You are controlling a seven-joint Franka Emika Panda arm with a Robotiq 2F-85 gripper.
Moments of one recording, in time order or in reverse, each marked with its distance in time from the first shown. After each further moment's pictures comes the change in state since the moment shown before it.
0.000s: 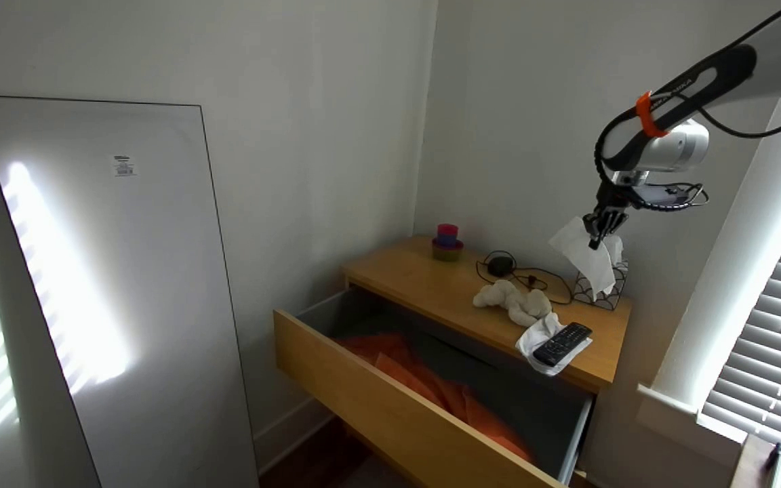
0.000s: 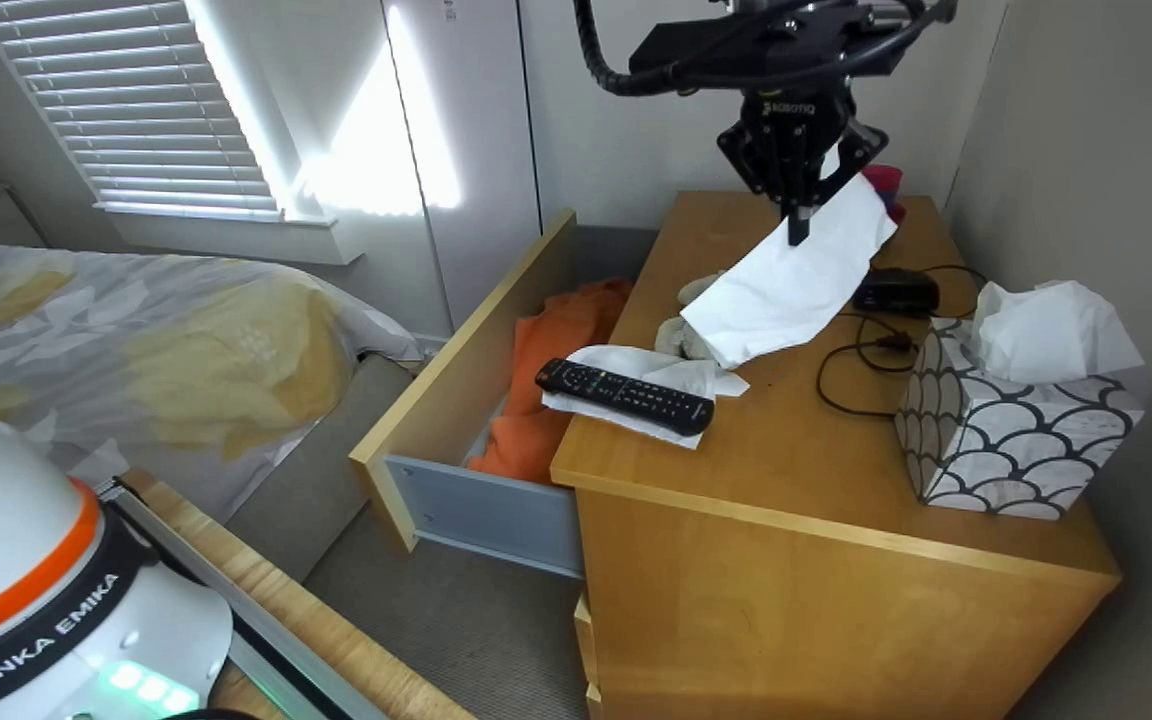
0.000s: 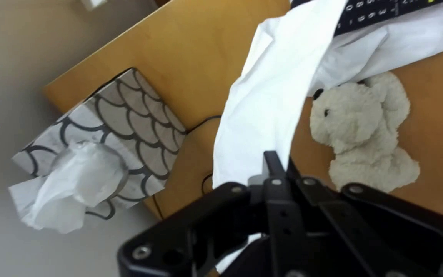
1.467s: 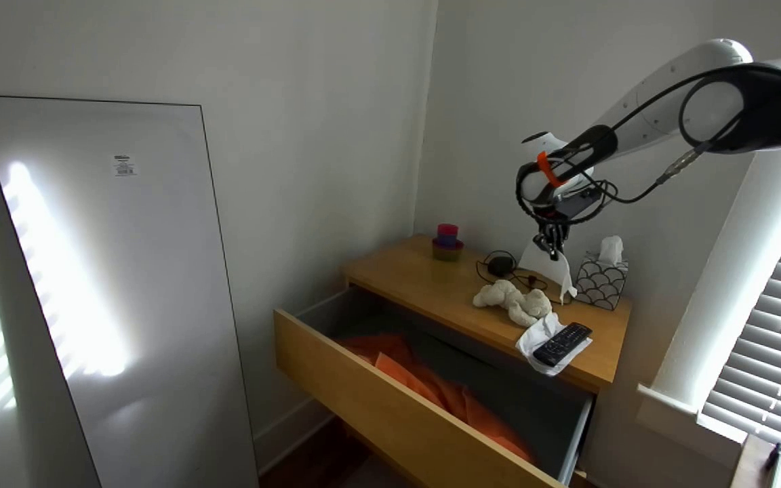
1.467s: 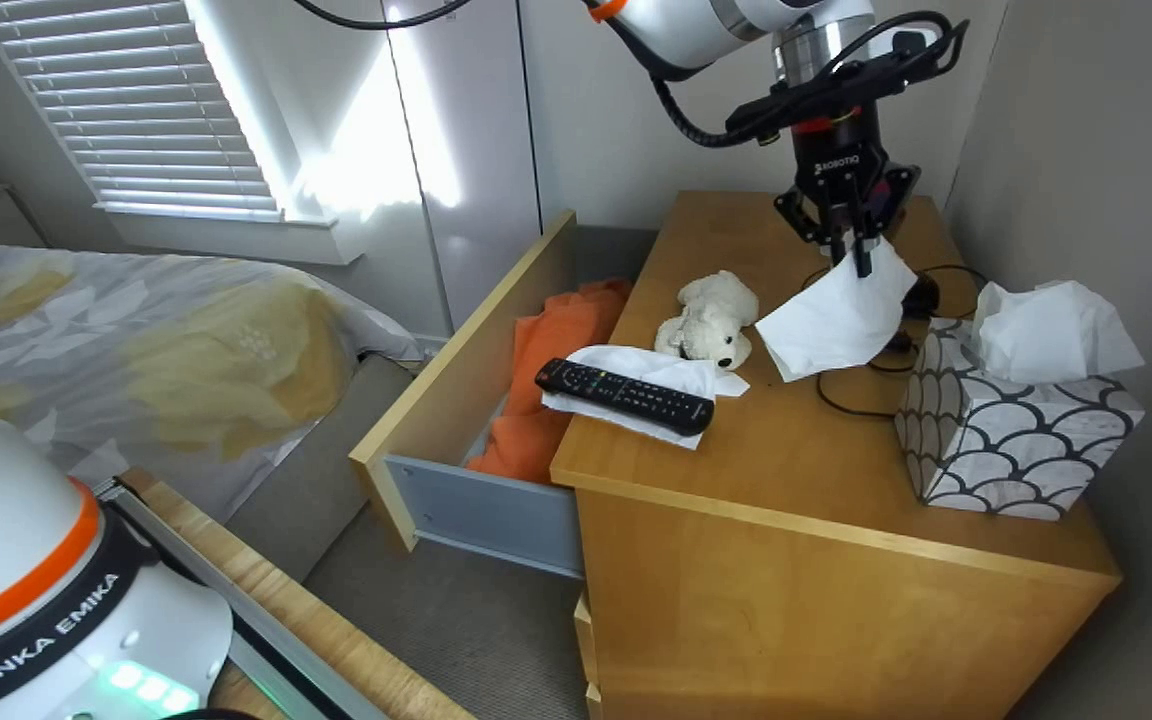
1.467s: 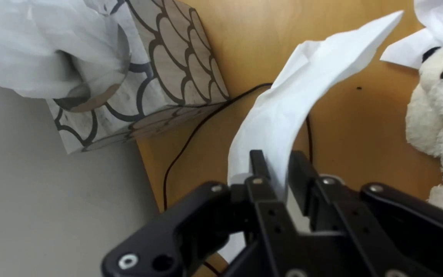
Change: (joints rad) arm 0.113 0.579 0.000 0.671 -0.318 -0.352 0.159
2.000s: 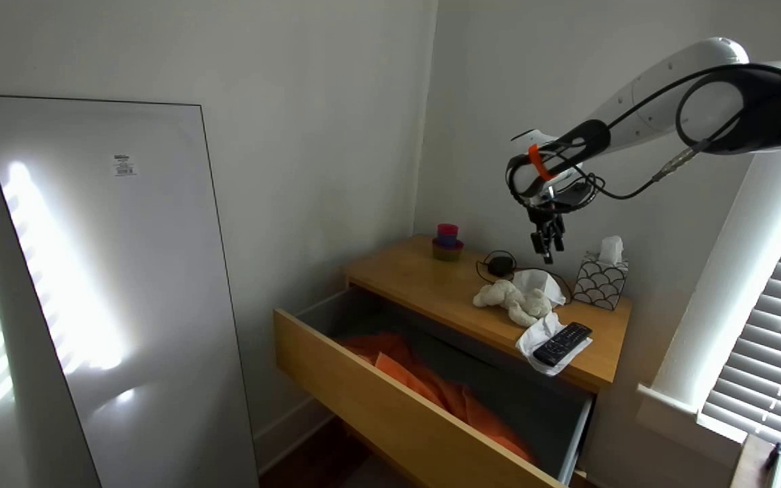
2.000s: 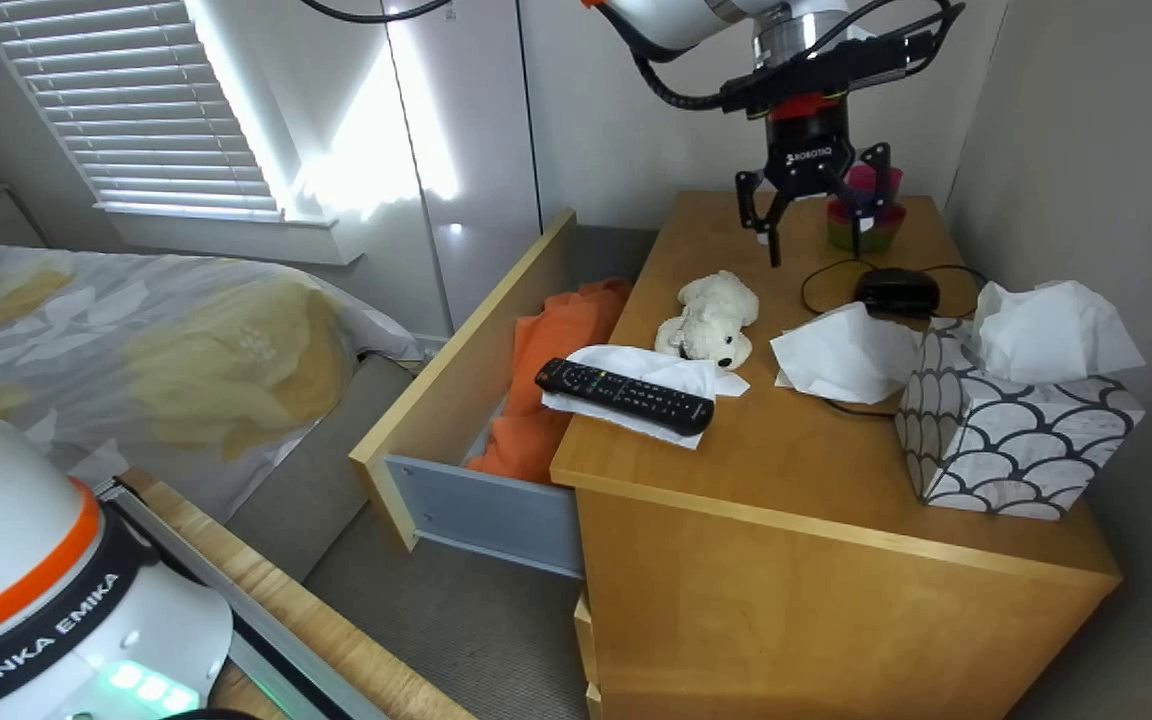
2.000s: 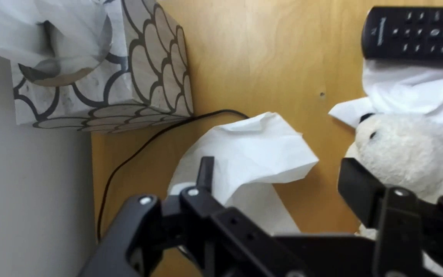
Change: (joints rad) arm 0.002 0.003 0.051 0.053 0.004 -0.181 -0.241
